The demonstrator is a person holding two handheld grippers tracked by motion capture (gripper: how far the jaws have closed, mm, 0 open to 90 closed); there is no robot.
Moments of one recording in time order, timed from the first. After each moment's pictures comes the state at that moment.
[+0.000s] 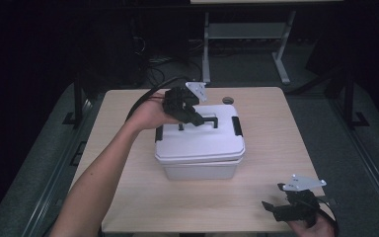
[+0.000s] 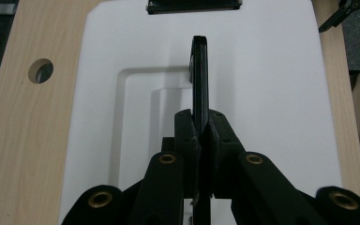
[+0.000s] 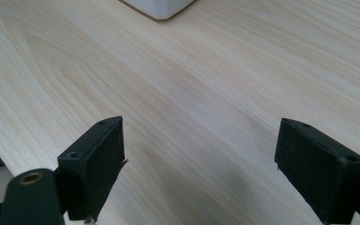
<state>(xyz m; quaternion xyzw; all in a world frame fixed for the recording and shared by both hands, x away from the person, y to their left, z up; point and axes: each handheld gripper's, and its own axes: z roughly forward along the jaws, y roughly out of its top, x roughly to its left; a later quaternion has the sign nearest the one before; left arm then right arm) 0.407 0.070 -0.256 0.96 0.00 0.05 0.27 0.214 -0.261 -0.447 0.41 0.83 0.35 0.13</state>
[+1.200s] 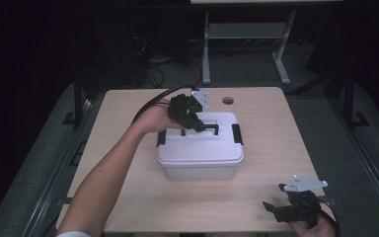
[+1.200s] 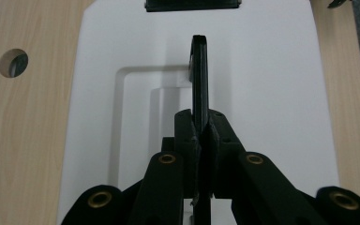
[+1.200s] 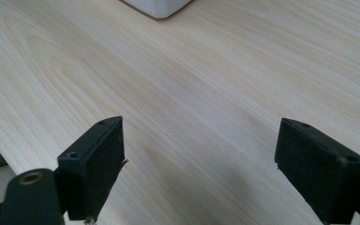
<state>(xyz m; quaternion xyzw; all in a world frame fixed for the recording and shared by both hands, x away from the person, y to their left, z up) 0.418 0.061 -0.285 0.97 -0.01 0.03 0.25 0.212 -0.264 -0.448 0.41 0.83 0.35 0.14</state>
